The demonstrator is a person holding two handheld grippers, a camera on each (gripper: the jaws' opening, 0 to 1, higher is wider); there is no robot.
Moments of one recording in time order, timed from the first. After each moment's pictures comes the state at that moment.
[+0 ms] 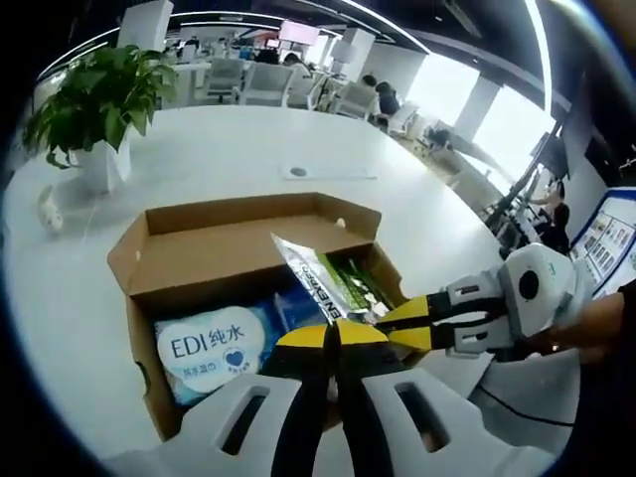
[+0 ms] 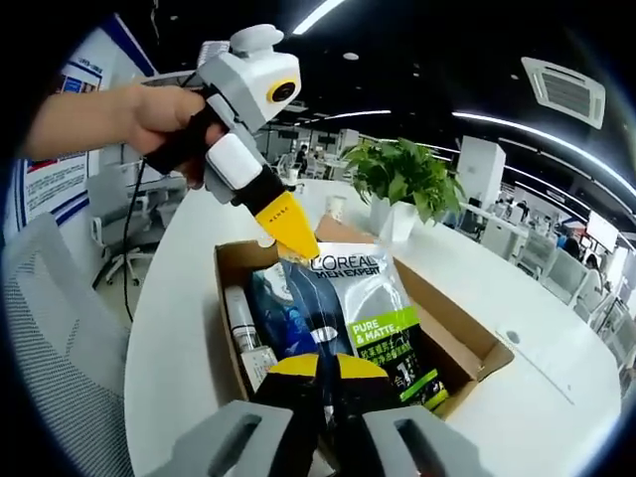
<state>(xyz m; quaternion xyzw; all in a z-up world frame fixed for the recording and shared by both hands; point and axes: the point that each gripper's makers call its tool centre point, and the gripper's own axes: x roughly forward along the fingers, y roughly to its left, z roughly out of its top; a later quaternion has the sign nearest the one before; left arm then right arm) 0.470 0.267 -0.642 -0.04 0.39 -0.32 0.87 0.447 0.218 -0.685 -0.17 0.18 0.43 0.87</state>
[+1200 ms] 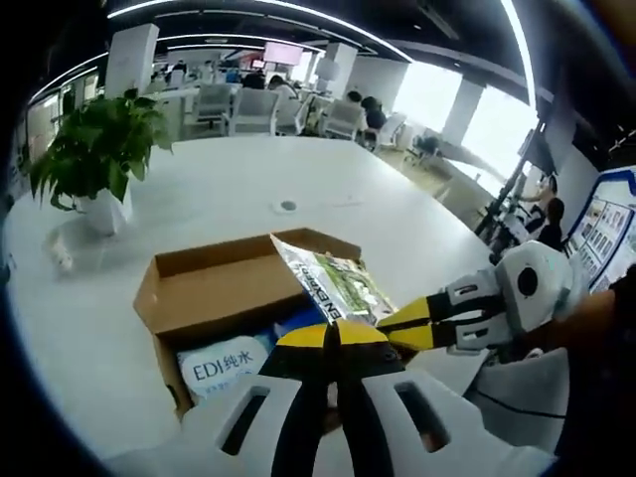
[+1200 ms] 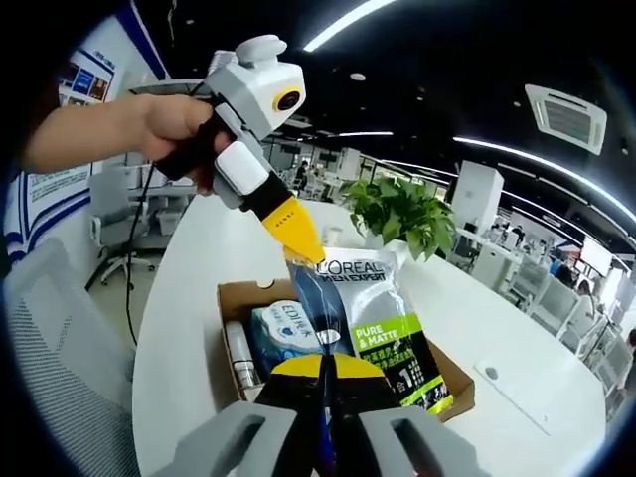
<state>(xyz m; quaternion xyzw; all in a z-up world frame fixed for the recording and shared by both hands) 0.472 0.267 -0.584 -0.02 0.34 -0.34 0.88 0.446 0.221 -0.627 -0.18 0.13 0.43 0.88</state>
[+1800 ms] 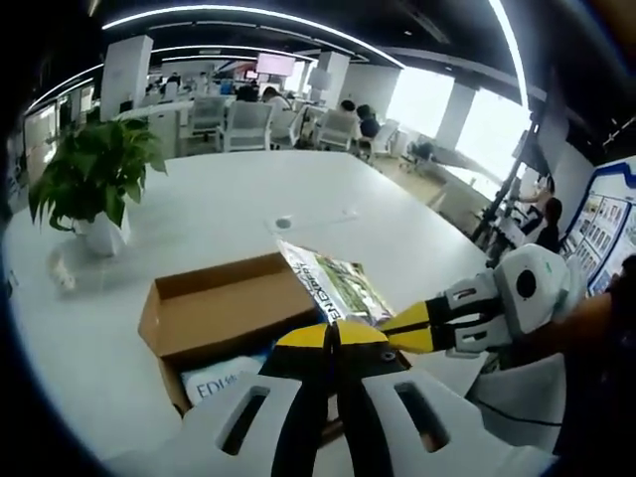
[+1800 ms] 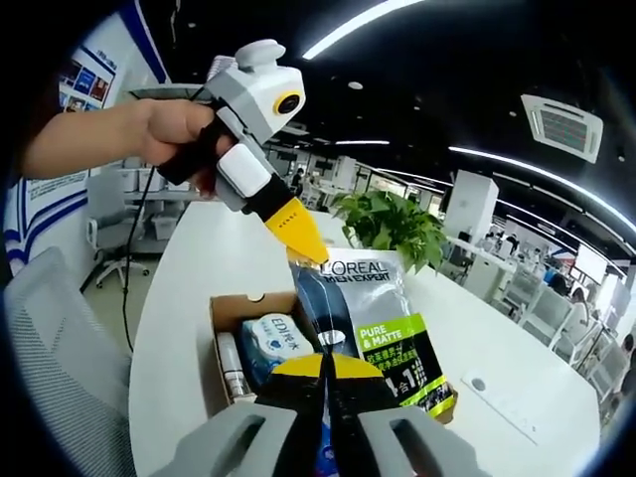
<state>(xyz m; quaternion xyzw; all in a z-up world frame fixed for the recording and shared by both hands) 0.481 0.255 -0.560 -0.01 0.32 -0.35 0.88 0.453 0.212 -0.603 -0.18 0.11 0.42 0.88</state>
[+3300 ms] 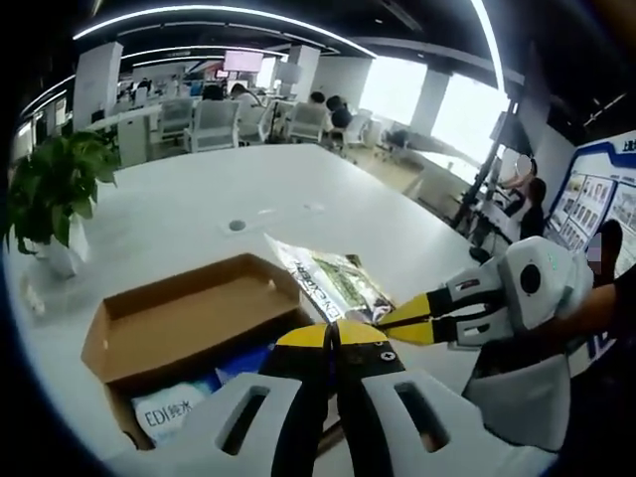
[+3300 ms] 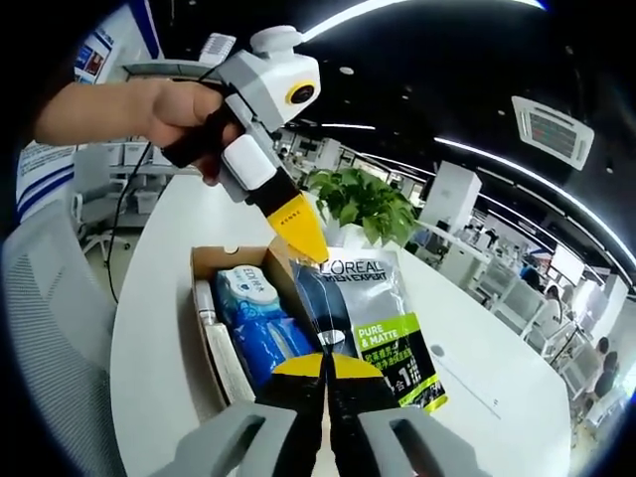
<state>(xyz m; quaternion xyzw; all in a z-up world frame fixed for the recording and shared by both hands) 0.471 0.170 -0.585 0.01 0.32 -0.40 0.86 0.443 0.127 -0.626 -0.23 0.13 0.37 0.89</state>
